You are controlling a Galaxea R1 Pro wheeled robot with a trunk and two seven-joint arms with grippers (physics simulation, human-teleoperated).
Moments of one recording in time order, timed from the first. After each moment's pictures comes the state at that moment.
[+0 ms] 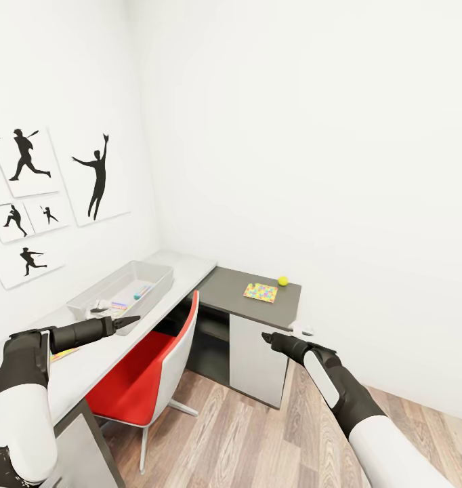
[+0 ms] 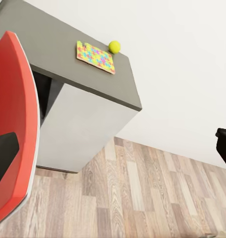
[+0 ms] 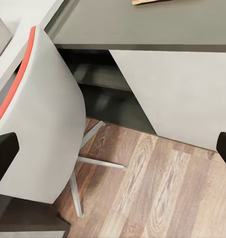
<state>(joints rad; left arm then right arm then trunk) -0.81 0.14 0.77 -0.88 -0.60 0.60 -1.35 -0.64 -0.01 0.19 -0.86 -0.55 0.45 -0.02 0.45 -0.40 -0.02</state>
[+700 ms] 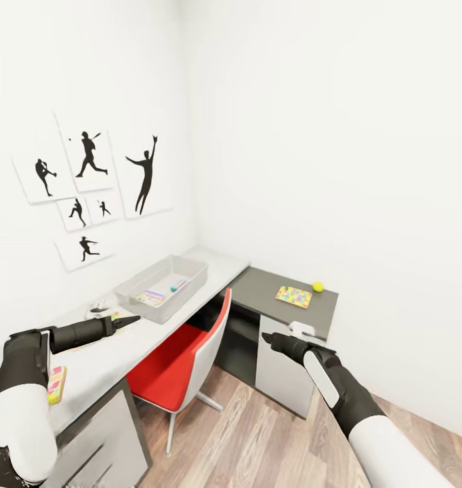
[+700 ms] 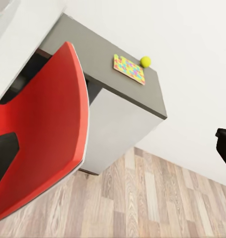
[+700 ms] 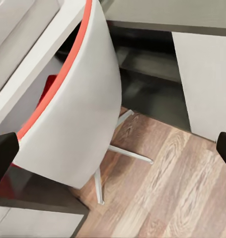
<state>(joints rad) -0.81 0.14 0.77 -0.88 -0.60 0.60 -1.35 -0.64 -0.01 0.19 -0.86 -0.55 0.45 -0.02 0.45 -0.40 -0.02</state>
